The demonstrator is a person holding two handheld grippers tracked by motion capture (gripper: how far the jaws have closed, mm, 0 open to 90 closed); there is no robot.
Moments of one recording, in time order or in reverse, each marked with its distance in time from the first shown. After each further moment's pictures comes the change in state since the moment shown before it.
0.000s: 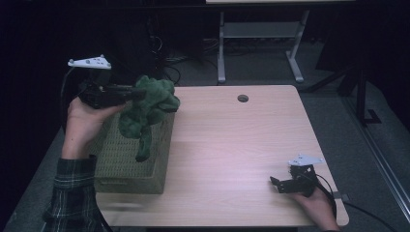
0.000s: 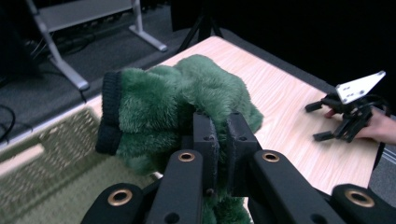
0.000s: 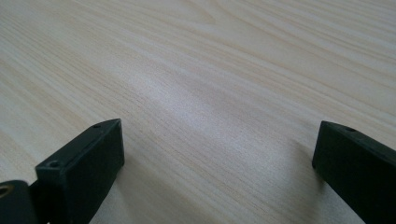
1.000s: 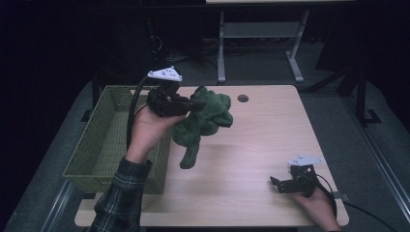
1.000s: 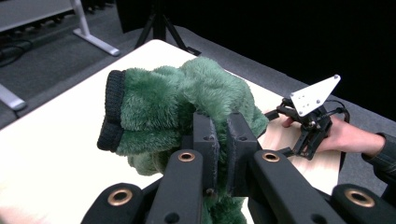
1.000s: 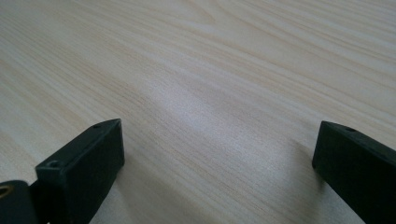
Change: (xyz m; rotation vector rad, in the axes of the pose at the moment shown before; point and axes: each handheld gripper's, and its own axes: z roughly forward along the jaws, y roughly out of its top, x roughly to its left) left arm -0.074 0.012 0.115 0.035 -0.160 0.050; right arm 0.000 0.000 0.000 0.002 0.000 -0.002
